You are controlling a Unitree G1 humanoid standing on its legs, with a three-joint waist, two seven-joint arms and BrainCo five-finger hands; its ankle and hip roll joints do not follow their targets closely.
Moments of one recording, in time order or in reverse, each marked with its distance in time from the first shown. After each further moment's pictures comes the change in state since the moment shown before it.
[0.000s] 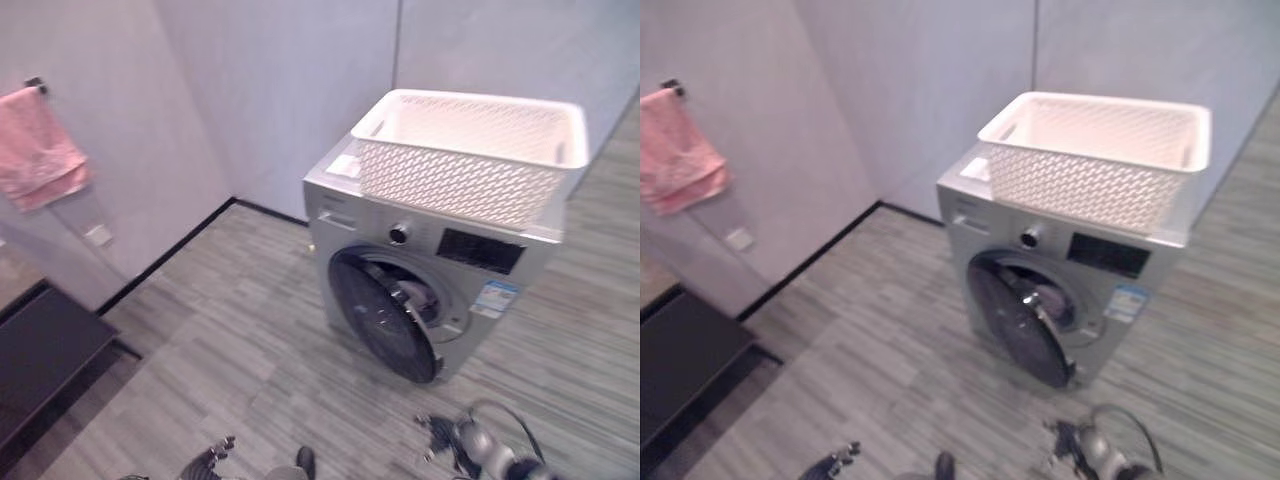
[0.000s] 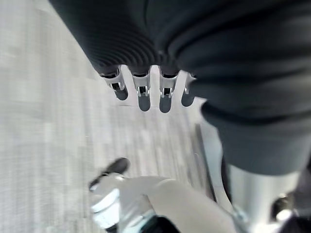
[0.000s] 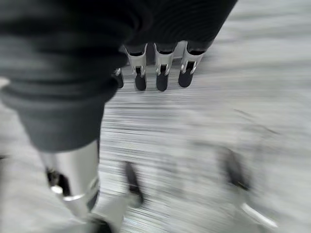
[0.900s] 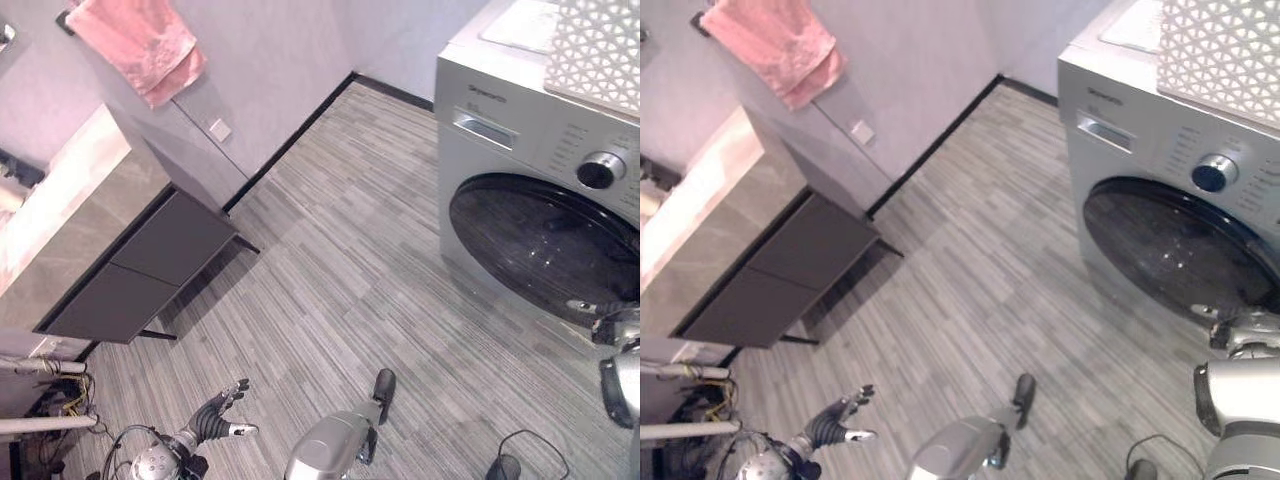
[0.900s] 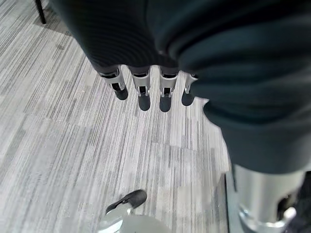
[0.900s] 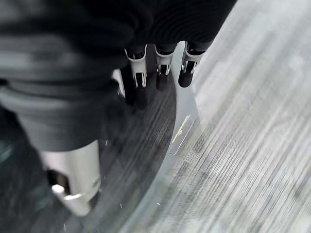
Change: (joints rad) left arm -0.068 0.080 -0.012 -0.212 -0.173 0.014 -0.006; right arm -0.553 -0.507 -0.546 0.537 0.504 0.193 -0.203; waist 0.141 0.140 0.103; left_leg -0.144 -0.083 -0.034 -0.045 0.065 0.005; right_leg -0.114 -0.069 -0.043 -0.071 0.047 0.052
